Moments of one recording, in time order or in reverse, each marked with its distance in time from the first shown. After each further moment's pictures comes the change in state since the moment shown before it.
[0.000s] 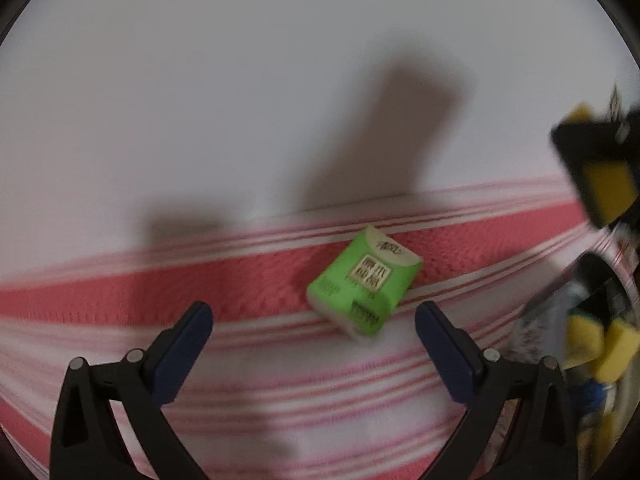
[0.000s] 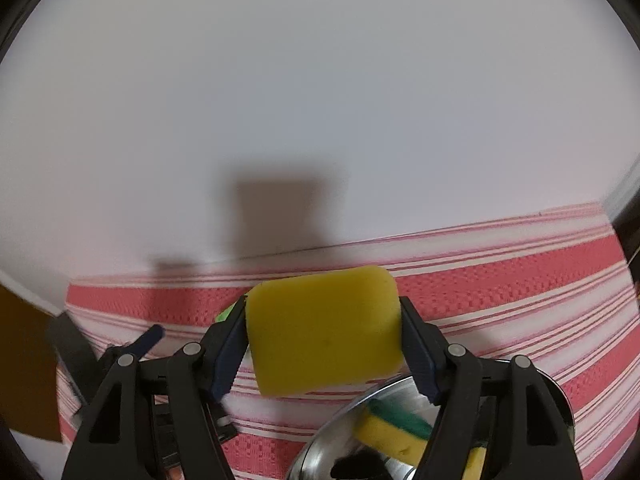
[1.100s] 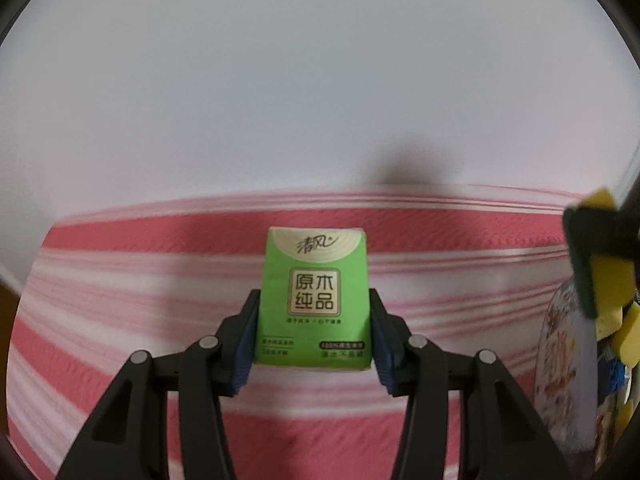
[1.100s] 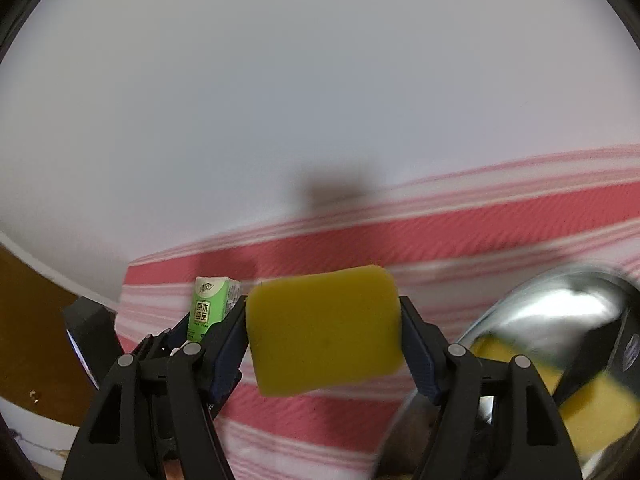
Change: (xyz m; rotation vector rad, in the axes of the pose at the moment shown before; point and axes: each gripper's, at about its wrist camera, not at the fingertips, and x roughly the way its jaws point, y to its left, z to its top) left arm -0.087 0.085 -0.080 -0.189 -0.031 0.160; right arm -0.026 0.058 -0.069 0.015 0.025 0.244
